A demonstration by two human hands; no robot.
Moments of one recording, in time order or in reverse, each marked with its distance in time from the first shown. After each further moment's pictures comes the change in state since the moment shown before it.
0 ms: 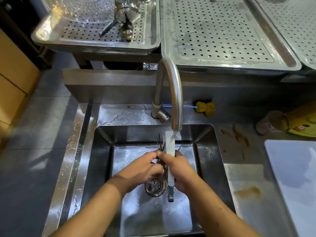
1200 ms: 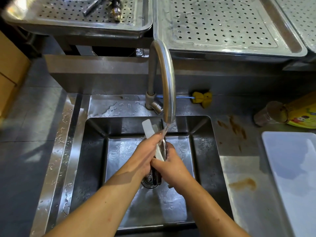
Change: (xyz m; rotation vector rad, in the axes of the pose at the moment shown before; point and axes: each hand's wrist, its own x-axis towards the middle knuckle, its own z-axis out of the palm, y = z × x) left_hand 0.070 -0.002 0.032 -0.764 0.332 -0.232; right_hand -0.024 0.001 -0.005 -0.384 -0.026 -0.188
